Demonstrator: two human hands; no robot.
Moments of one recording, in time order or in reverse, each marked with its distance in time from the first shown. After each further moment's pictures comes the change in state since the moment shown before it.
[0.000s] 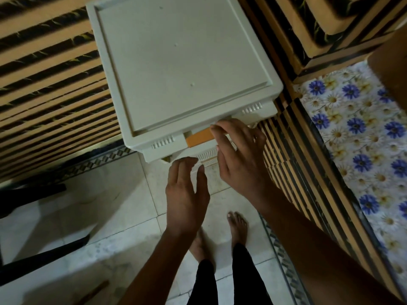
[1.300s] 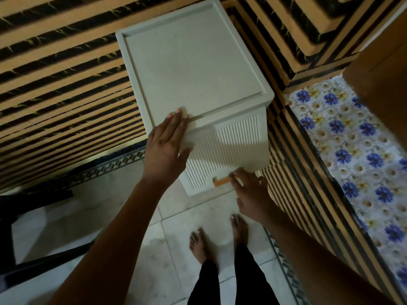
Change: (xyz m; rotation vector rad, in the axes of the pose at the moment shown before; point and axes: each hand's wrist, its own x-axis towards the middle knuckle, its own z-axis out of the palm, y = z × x) left_hand 0.079 -0.041 -0.070 0.484 -0.257 0.356; right_hand -0.112 -0.002 0.001 -0.190 -0.726 0.114
